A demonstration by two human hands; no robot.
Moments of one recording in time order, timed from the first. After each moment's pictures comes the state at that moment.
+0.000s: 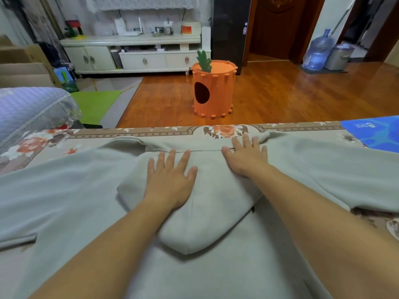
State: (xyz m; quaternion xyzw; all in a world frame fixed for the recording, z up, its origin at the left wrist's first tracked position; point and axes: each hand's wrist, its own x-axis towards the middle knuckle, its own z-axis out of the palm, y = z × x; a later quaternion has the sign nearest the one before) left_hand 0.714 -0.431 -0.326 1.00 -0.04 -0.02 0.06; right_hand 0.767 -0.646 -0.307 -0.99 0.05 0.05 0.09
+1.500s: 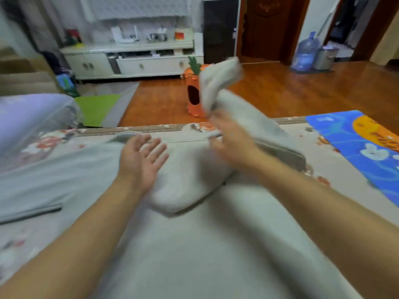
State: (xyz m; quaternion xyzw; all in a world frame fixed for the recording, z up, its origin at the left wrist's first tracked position) left_hand 0.626 -0.431 -0.229 0.45 0.14 -0.01 0.88; right_hand 0.634 -0.661 -0.199 -0.91 -0.23 -0.18 0.30
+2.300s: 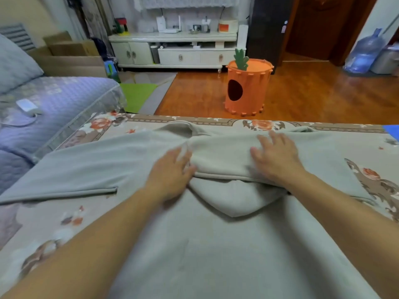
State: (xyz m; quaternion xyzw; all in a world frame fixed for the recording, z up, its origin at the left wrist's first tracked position) left_hand 0.650 -0.309 -0.314 0.99 -0.04 0.04 0.14; right_hand 0.678 -0.597 -0.269 -1.00 -0.02 -0.03 0.05
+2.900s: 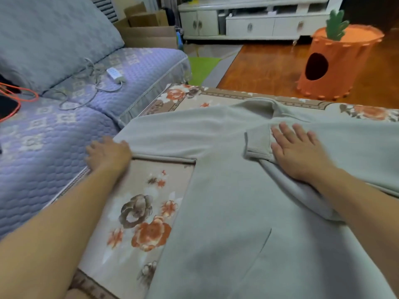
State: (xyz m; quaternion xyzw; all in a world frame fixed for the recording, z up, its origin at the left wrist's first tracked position) left_hand 0.557 -0.029 -0.298 0.86 0.51 0.06 0.08; right_hand 0.694 -0.459 -0.320 -0.98 -0.19 0.03 0.04
